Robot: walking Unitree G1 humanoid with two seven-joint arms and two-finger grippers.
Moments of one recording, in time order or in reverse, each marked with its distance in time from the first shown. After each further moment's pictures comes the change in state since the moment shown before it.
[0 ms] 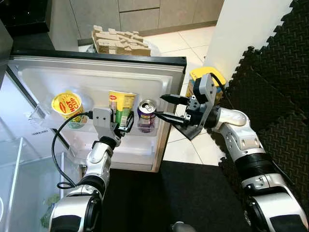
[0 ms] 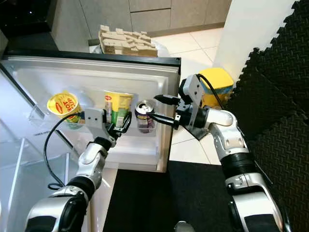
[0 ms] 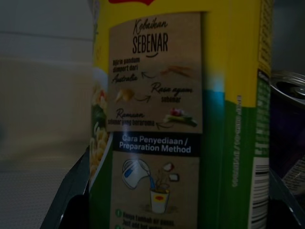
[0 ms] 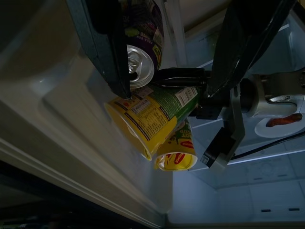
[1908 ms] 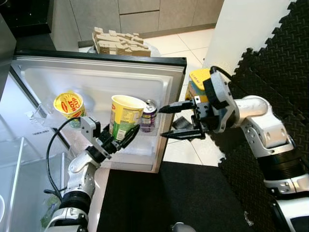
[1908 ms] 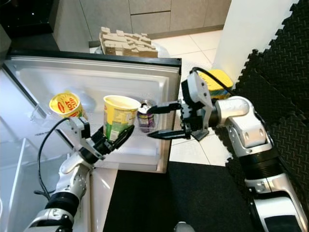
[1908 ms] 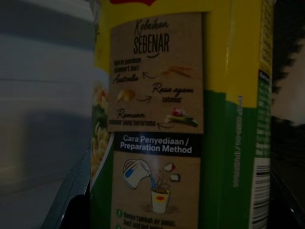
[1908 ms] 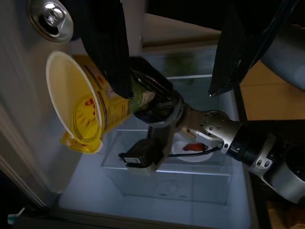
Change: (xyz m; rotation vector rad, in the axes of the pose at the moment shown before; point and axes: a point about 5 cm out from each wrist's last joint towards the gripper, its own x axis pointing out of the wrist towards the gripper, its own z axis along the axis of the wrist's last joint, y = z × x) left arm -0.039 -0.004 0.015 -0.189 -0.108 -0.553; right arm -0.013 0.027 0.053 -0.131 0.071 0.444
